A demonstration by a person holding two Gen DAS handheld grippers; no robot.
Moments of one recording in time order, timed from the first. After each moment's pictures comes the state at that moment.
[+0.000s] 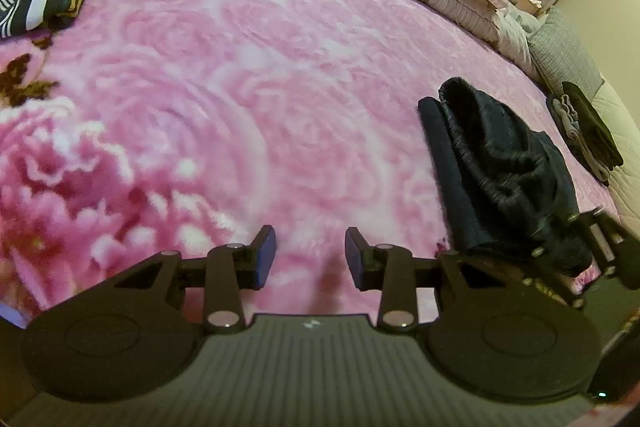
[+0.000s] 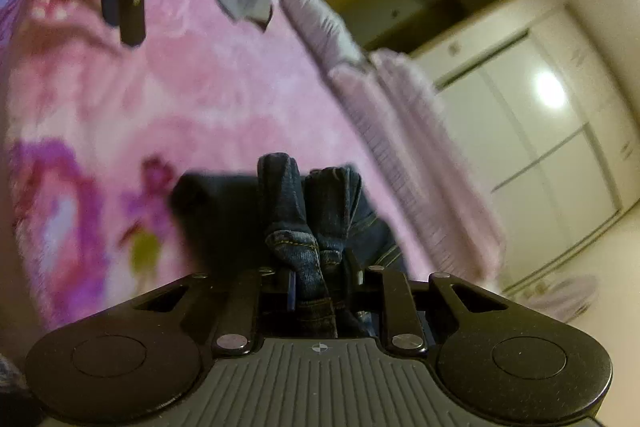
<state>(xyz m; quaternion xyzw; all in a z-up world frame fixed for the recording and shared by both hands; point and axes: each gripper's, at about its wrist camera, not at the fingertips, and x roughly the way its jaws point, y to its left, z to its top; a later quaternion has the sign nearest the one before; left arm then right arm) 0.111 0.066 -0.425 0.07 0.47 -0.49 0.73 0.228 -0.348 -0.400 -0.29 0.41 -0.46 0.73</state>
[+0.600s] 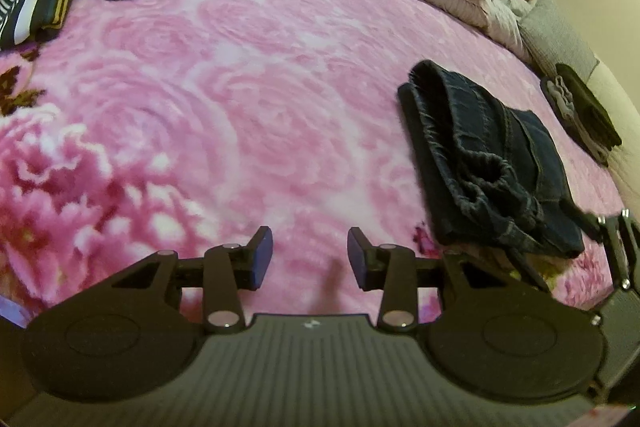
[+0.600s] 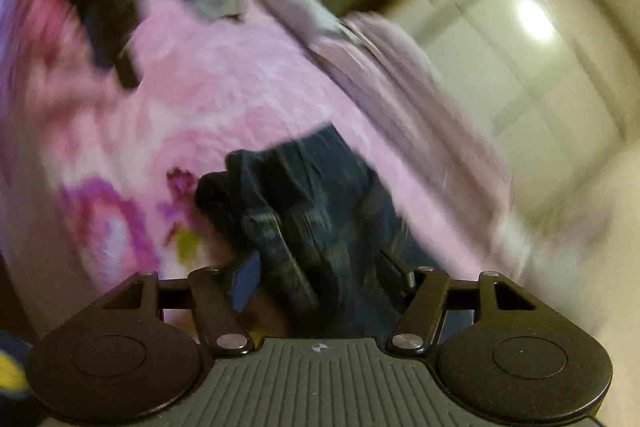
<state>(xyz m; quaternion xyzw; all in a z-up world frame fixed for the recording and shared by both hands) 0.085 0.059 -0.414 0.10 0.47 -0.50 0.72 0.211 -0.307 -0.369 -0.10 0.39 -0.51 0.76</state>
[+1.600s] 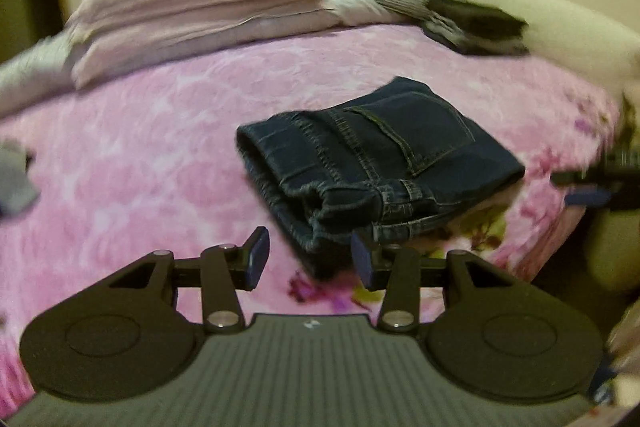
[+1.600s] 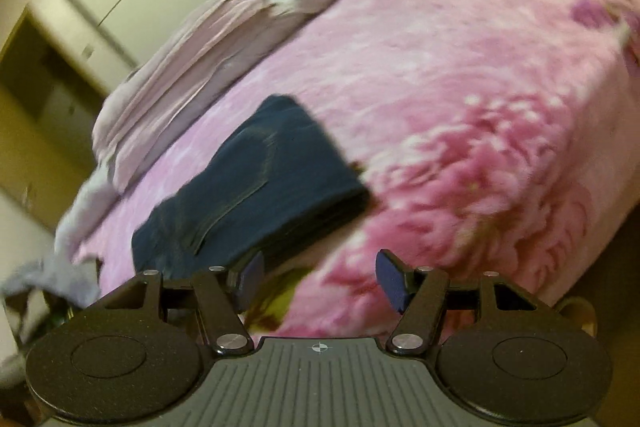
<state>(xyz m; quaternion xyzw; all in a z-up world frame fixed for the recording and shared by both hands) -0.025 0.020 -0.366 0.25 0.22 -0.65 0.68 -0.008 -0.276 -0.328 0.47 -0.01 -0.64 0.61</state>
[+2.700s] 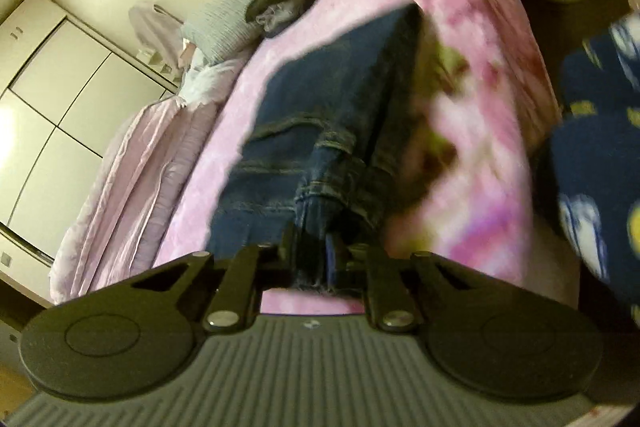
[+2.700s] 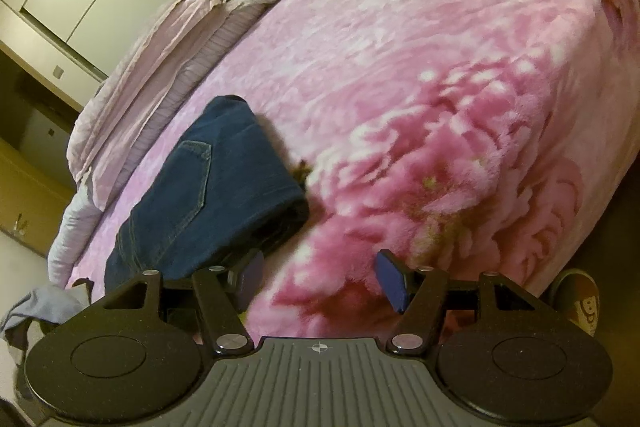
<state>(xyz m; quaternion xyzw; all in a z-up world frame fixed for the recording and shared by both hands) -0.069 0.022 -0.458 0.48 -0.17 -0.68 0.52 -0.038 -0.282 -0.346 0.52 -0.01 -0.64 0.57</state>
